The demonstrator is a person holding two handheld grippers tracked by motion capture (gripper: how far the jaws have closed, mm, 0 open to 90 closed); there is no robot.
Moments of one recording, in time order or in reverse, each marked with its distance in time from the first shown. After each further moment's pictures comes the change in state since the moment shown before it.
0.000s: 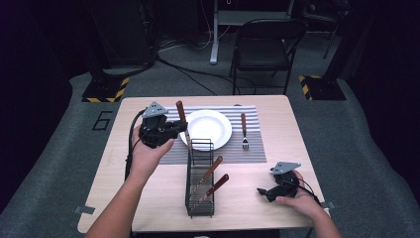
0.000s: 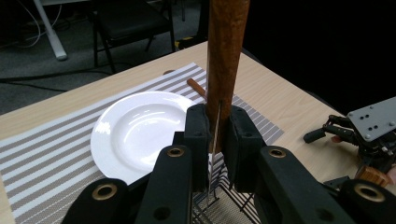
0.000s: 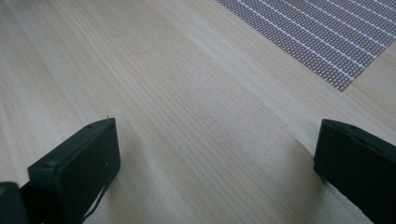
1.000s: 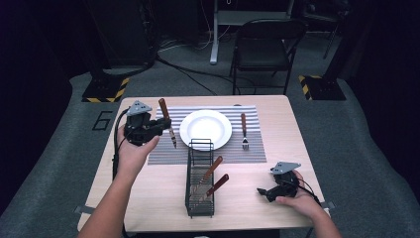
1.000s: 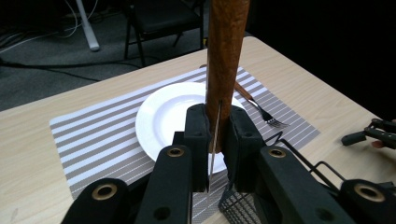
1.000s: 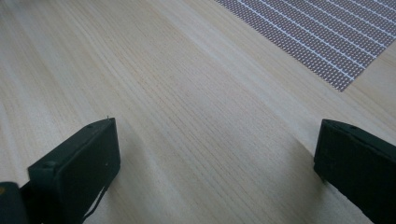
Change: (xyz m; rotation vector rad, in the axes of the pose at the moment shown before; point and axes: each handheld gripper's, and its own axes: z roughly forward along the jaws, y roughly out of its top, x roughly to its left) left arm 0.035 -0.012 -0.014 0.009 0.108 -0.048; right arm 0.000 0.000 0.000 0.000 0.000 0.001
